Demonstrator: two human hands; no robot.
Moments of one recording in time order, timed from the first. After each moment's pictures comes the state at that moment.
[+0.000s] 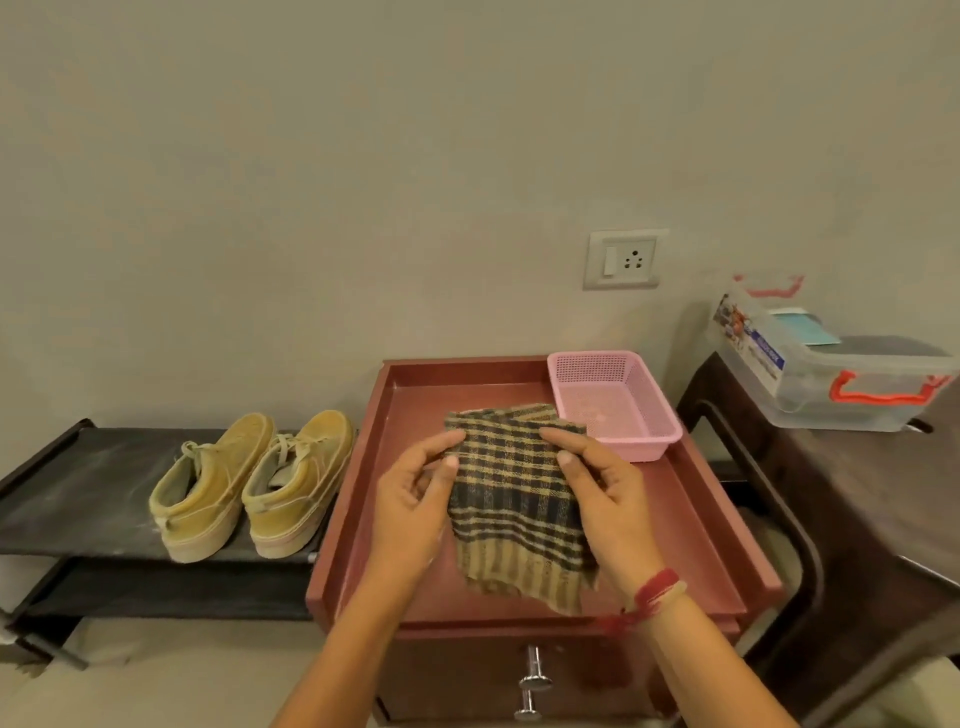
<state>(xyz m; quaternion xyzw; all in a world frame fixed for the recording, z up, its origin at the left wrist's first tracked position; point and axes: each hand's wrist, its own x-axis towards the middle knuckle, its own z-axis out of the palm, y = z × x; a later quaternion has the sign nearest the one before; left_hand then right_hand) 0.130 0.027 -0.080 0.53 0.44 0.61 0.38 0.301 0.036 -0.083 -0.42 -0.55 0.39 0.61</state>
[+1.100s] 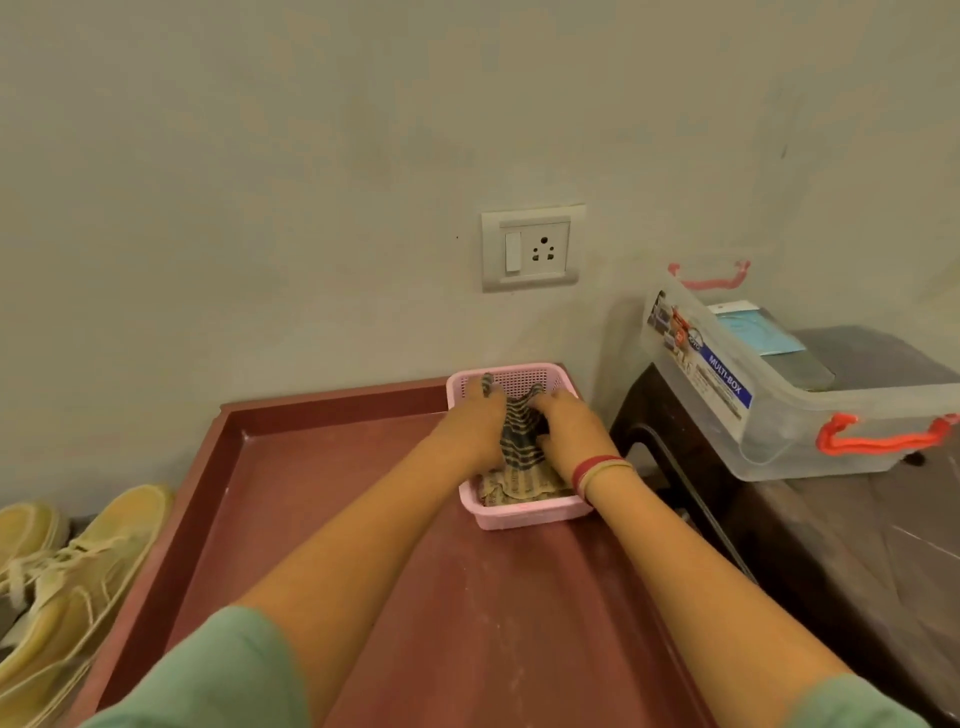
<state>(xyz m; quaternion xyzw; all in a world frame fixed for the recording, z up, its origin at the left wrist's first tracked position) 0.287 0.281 -0.112 0.83 0.54 0.00 0.14 0.420 0.254 -0.127 -0.66 -0.71 0.11 0.20</state>
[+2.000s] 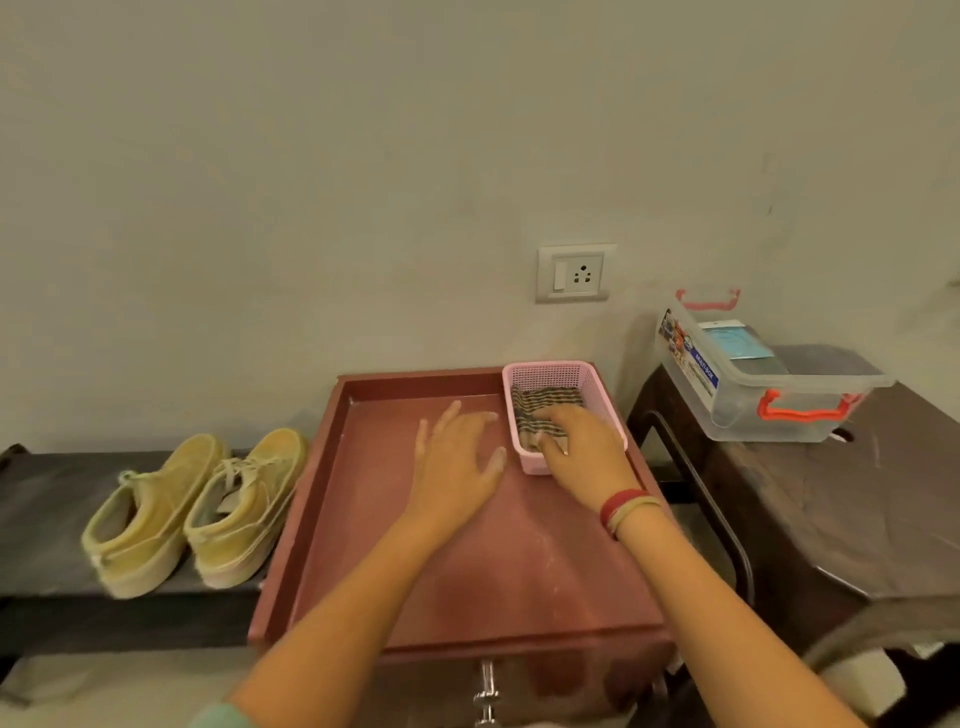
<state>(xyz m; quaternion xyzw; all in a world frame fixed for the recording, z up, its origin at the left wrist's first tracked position) 0.192 0.106 -0.083 0.74 0.57 0.33 0.12 0.362 0.111 -0.069 -0.61 -0.72 0.13 0.32</state>
